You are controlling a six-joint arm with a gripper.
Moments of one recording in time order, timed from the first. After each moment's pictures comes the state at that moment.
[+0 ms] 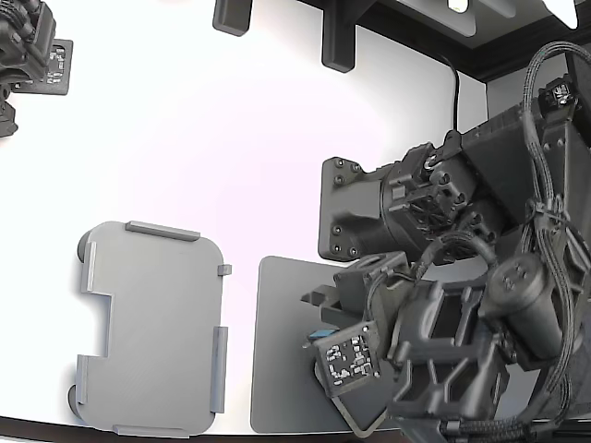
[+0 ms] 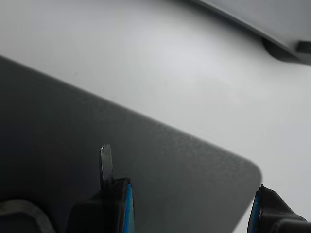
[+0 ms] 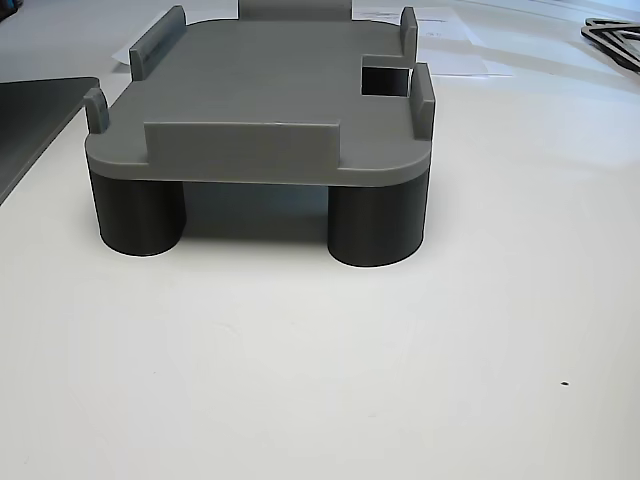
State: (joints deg) arm 55.6 111.9 112.0 85.1 14.3 31.0
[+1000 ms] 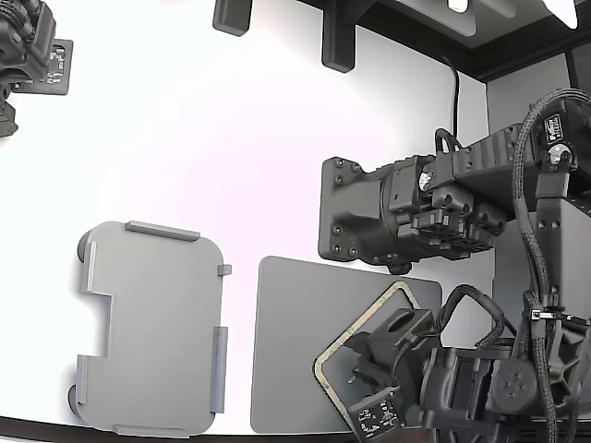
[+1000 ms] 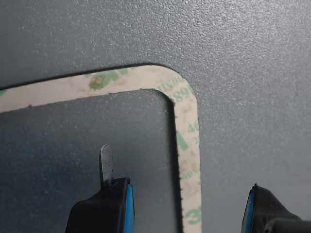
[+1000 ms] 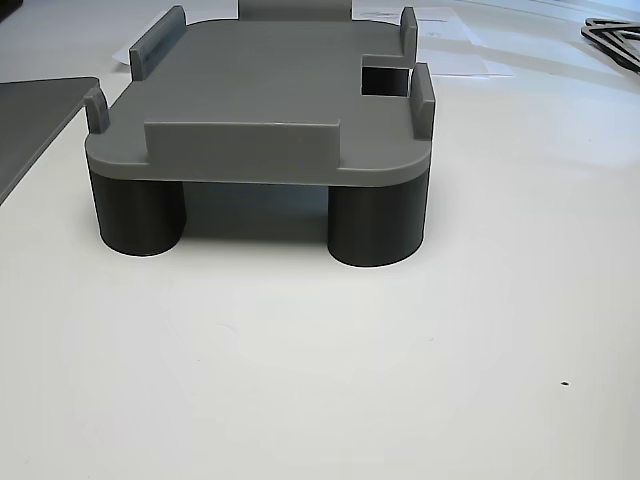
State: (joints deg) arm 80.2 98.3 109.2 87.0 10.2 46.8
